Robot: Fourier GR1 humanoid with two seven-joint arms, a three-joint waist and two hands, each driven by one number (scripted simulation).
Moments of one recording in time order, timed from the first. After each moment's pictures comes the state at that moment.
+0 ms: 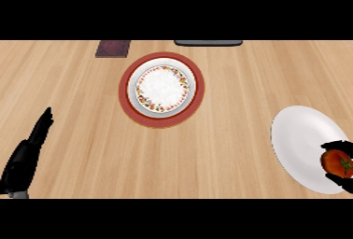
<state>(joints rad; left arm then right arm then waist) 0.07 0.30 0.13 -1.49 -0.18 0.00 -0.13 -0.05 -0.57 -0.27 -0.98 0.36 0.48 -0.36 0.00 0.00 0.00</state>
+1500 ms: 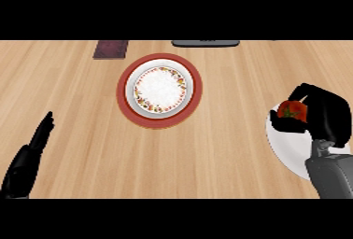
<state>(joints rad) 0.10 0.26 0.15 -1.52 -0.22 -0.02 -0.12 -0.25 -0.32 0.04 -1.55 1.03 -0.13 0.50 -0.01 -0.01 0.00</state>
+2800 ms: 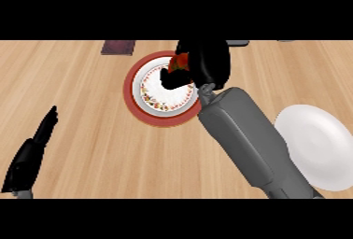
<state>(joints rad) 0.06 0.25 0.15 -1.51 -0.24 -0.05 -0.13 -0.92 0.00 0.29 -1.19 0.91 -0.18 0.74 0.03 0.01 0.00</state>
